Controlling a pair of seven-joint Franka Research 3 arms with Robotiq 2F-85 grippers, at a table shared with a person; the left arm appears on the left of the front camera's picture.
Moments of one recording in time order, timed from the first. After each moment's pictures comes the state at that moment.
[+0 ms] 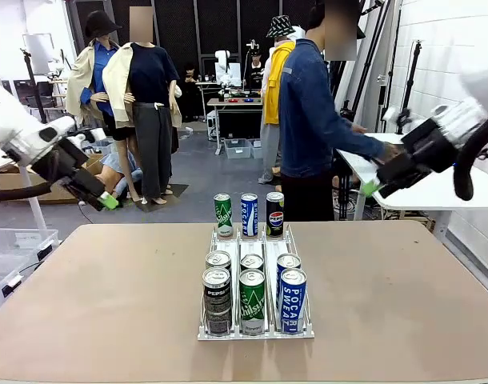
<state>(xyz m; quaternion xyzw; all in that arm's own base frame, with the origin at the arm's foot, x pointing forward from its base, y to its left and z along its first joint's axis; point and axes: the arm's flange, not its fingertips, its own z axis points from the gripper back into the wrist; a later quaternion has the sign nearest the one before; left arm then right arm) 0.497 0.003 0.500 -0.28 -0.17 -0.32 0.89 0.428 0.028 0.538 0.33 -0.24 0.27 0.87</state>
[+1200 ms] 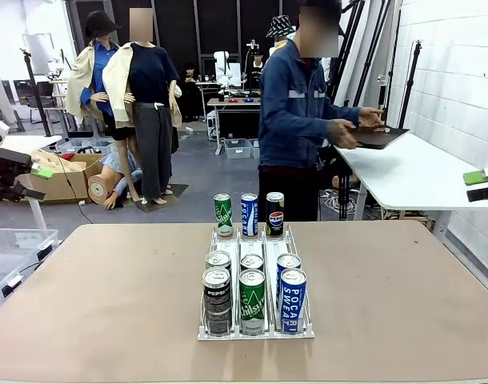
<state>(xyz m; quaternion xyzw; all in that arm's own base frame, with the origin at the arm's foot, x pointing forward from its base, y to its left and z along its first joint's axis) 0.502 0.181 0.488 -0.45 -0.23 -0.09 0.86 0.359 -0.146 0.505 0.45 -0.32 0.15 0.82</state>
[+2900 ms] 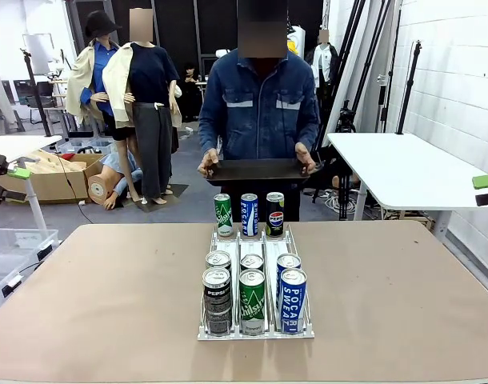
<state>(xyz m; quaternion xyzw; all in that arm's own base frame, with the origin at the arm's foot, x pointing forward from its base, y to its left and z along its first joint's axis) 0.485 0.216 0.485 -0.47 -0.25 -0.08 0.84 0.363 -0.164 0.491 0.46 -0.32 0.13 0.82</state>
